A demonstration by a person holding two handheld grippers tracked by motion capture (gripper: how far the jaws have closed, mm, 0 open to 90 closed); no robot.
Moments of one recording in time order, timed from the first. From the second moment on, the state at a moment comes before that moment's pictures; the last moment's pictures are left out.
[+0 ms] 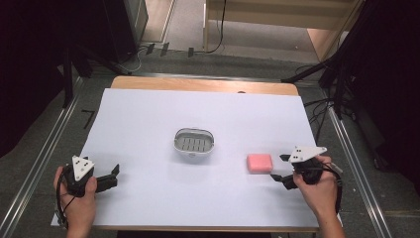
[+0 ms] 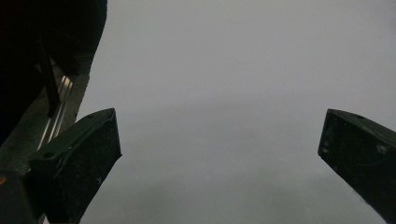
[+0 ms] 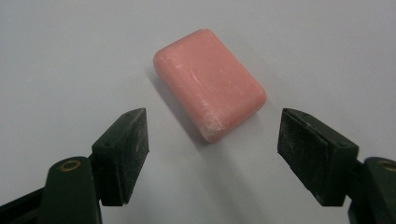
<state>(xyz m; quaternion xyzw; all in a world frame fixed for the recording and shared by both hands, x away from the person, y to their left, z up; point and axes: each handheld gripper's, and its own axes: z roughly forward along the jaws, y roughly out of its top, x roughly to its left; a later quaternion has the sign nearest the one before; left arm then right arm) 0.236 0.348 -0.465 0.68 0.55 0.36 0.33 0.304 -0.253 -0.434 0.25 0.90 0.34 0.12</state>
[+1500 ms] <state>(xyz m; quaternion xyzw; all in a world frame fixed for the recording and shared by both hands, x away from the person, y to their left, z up) 0.237 0.347 -0.465 0.68 0.55 0.35 0.32 0.359 -0.185 -0.424 0.10 0.98 0.17 0.05</state>
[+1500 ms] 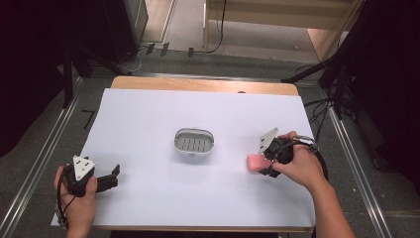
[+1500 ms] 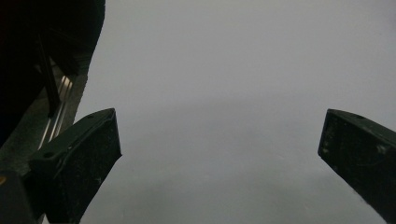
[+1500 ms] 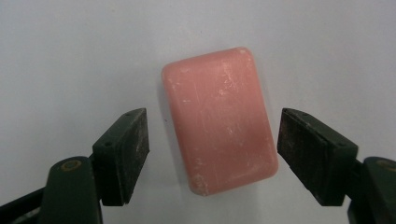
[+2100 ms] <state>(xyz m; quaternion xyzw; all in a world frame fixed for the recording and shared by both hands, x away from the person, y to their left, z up) 0.236 0.347 -0.465 0.68 0.55 0.36 0.32 0.368 -0.176 -0.434 0.08 0.99 0.13 0.05</state>
